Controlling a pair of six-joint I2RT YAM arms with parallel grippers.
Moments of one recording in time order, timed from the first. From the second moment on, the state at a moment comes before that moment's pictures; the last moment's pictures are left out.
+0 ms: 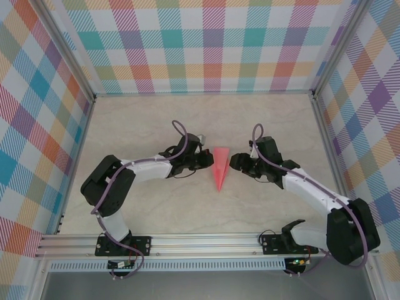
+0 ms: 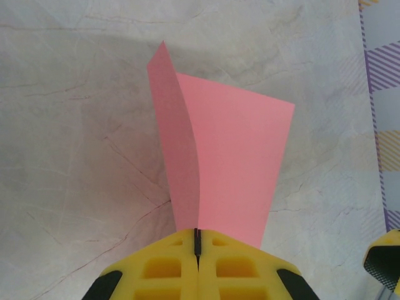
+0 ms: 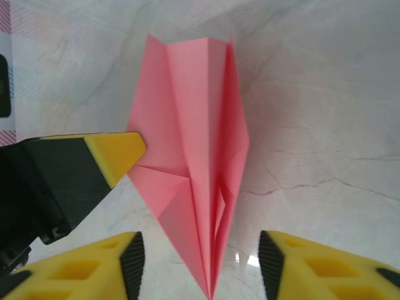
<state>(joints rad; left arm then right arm) -0.69 1.75 0.95 0.10 0.25 -0.82 0.44 1.23 0.68 -0.26 -0.36 0.77</state>
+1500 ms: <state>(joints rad) -0.64 1.81 0.80 0.23 0.25 -0.88 0.56 1.66 0.84 -0.19 -0.47 0.75</state>
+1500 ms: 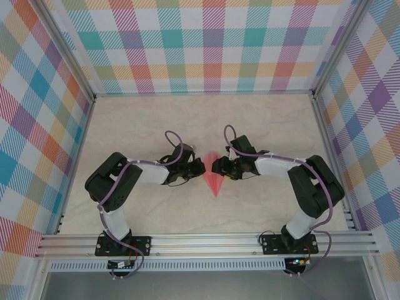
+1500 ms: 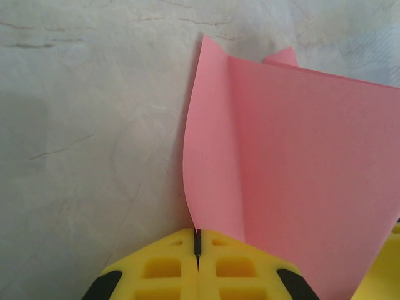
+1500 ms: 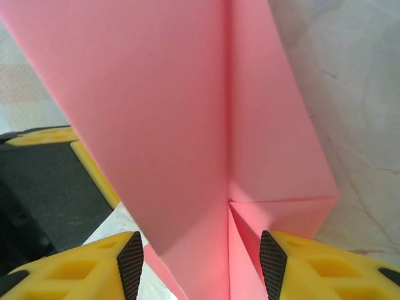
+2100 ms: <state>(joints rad) -0.64 1.82 0.80 0.24 0.25 -0.89 0.69 1.66 0.84 -0.28 -0.36 0.76</state>
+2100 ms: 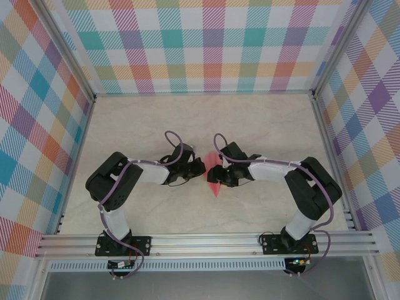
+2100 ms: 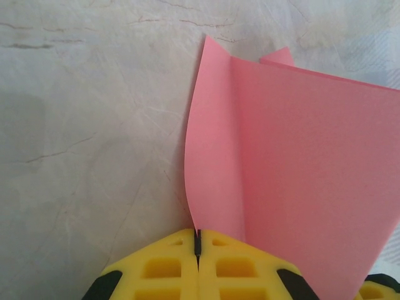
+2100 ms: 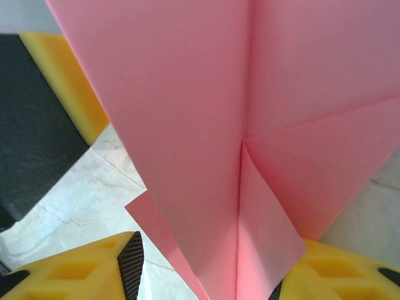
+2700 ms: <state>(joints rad) -0.64 1.82 0.80 0.24 0.25 -0.89 0.74 1.70 0.93 -0.38 -0.20 0.76</state>
